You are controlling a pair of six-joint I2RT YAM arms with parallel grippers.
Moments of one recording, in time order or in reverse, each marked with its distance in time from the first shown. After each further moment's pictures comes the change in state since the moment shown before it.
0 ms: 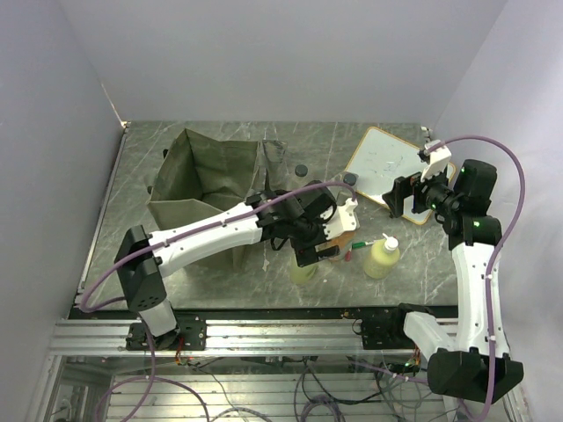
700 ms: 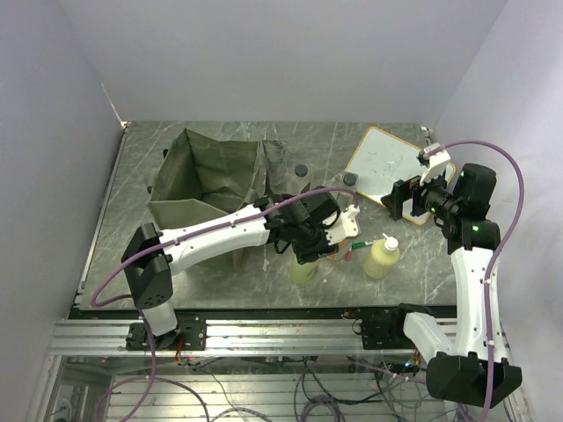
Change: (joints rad) left arm -0.002 0.056 -0.016 0.003 0.017 -0.007; right arm -0.002 -0.031 -0.034 0.015 -0.024 0.000
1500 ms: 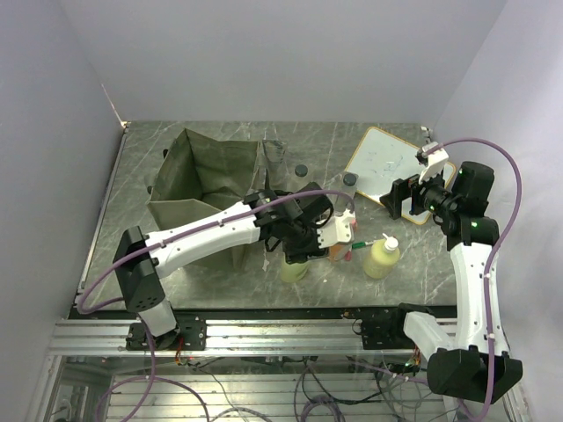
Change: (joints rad) left arm 0.002 -0.040 0.034 -0.140 0.045 0.117; right arm -0.001 0.030 0.000 0.008 -0.016 0.000
